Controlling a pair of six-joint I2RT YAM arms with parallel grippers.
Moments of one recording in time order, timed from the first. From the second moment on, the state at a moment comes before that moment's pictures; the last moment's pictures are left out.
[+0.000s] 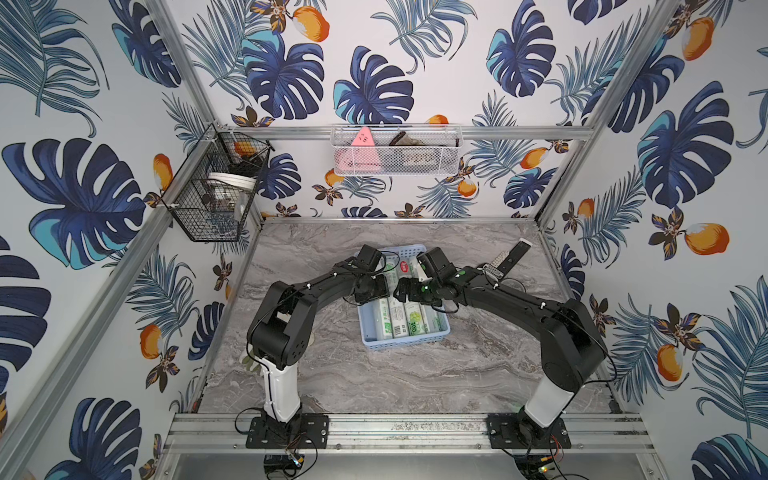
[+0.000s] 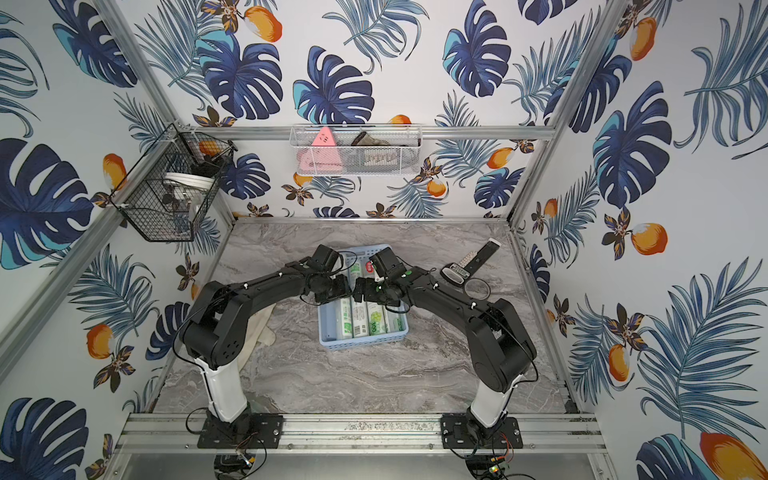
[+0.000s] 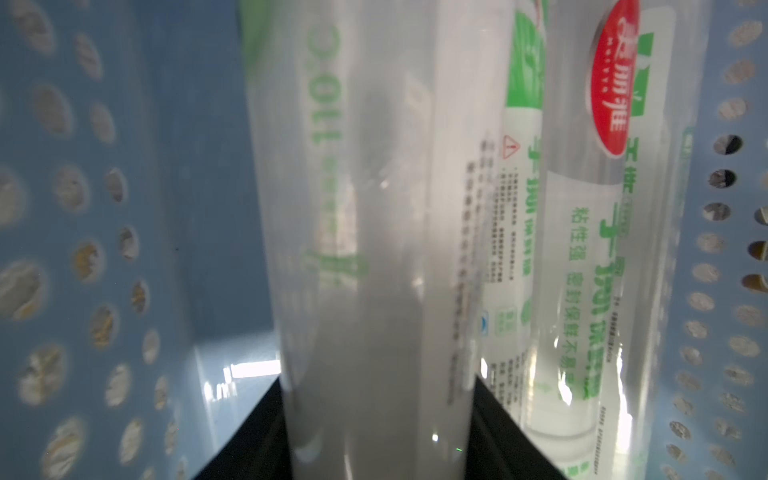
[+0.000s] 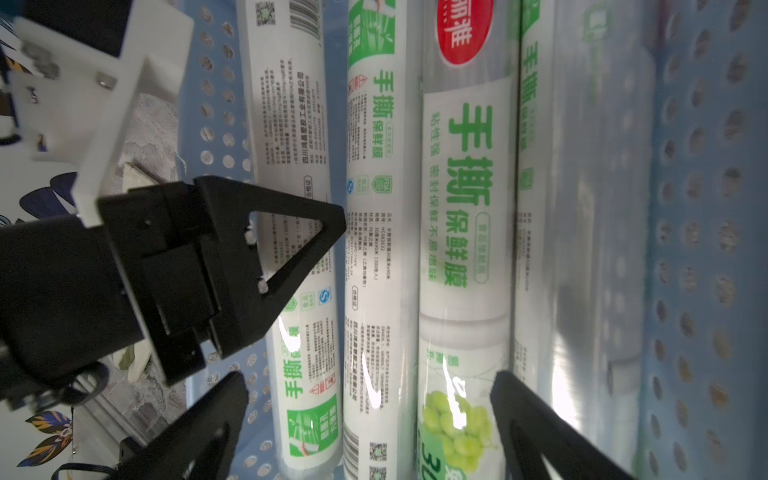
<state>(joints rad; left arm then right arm) -0.40 1.90 1.28 -0.48 0.14 -0.66 0.67 1.75 1.28 -0.48 -0.15 0.64</state>
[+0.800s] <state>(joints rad) -0.44 1.94 1.38 -0.59 0.03 -0.66 0.67 1.73 1.26 -0.48 -0.15 0.64</state>
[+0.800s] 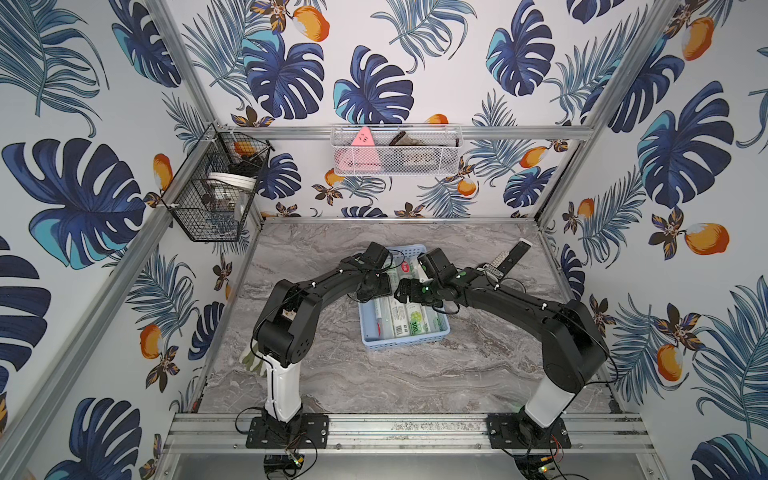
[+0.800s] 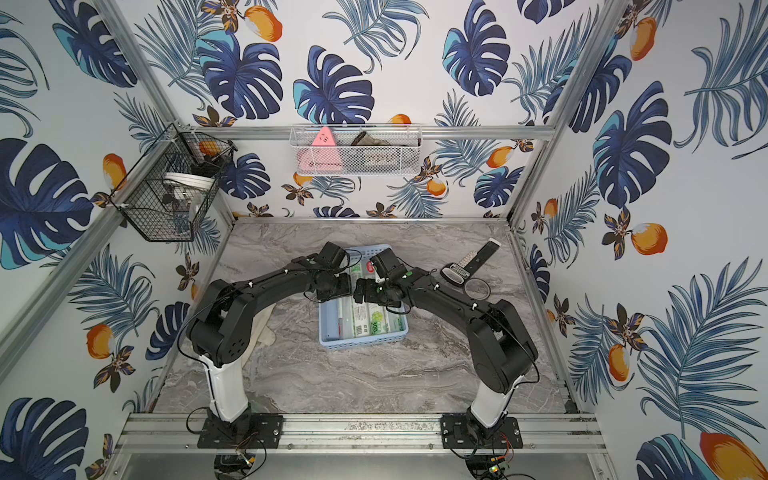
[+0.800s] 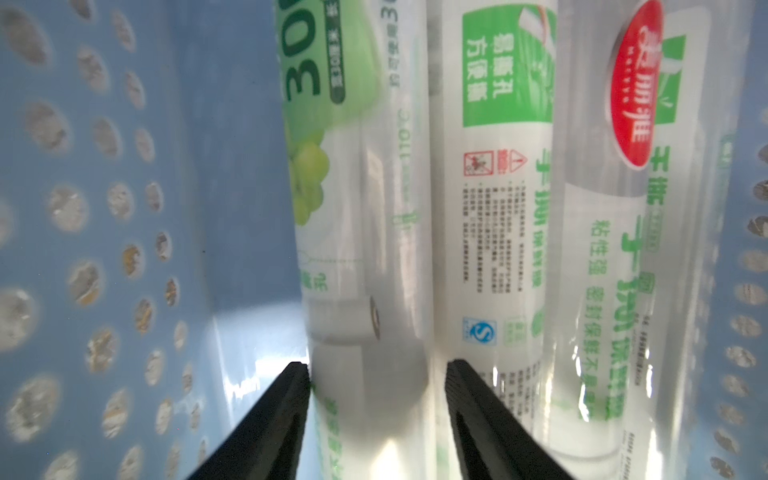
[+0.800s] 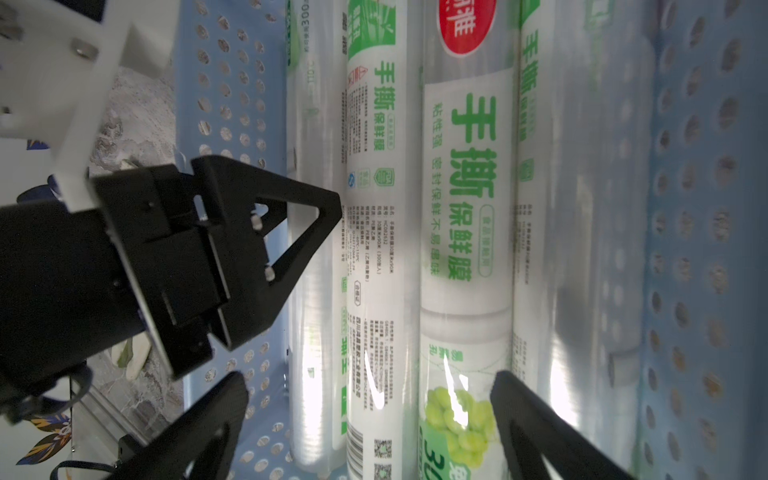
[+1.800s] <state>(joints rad) -0.48 1.62 1.27 -0.58 -0.08 -0.60 0.67 1.43 1.10 -0.42 0.02 0.63</state>
